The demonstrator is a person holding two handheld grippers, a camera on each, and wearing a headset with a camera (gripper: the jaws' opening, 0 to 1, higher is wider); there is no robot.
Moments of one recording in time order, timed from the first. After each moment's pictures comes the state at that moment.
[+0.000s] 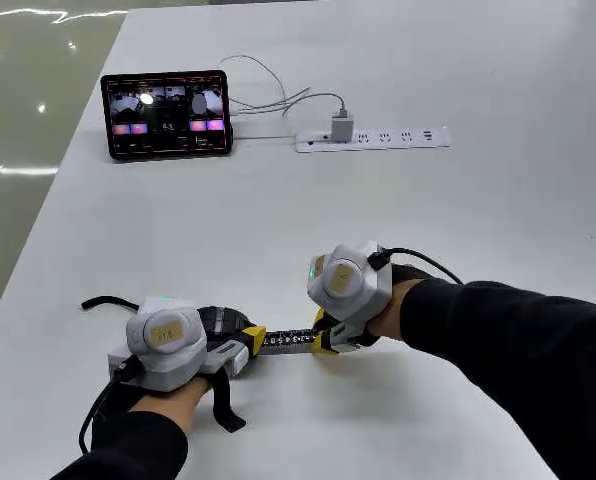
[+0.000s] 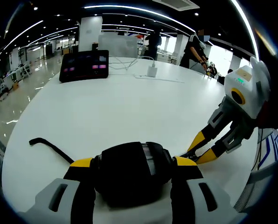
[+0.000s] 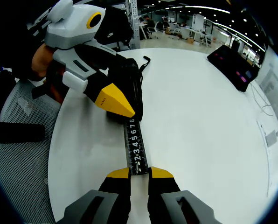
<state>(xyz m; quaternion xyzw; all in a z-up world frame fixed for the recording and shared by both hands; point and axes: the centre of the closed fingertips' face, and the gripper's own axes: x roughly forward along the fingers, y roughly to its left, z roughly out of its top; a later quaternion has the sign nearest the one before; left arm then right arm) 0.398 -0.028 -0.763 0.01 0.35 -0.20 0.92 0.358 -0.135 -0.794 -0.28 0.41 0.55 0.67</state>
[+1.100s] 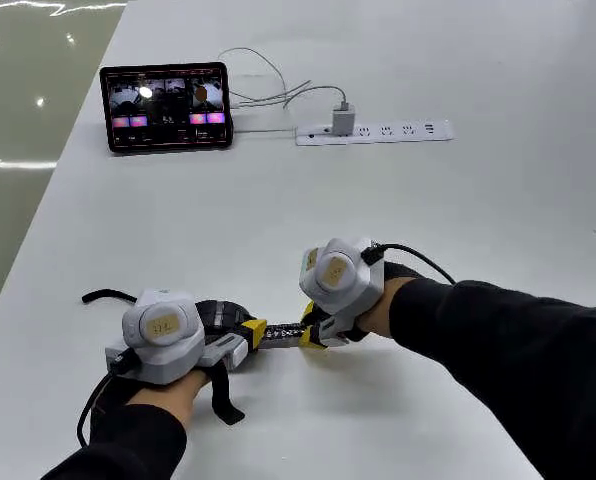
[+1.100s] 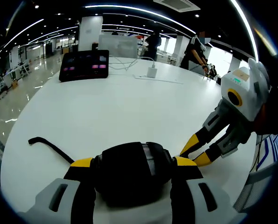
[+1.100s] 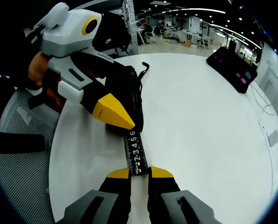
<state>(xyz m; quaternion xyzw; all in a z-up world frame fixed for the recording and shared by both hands) 0.398 -0.027 -0.762 0.00 0.35 -0.20 0.92 0.362 -0.115 -0.794 -0.25 0.40 0.55 0.69</state>
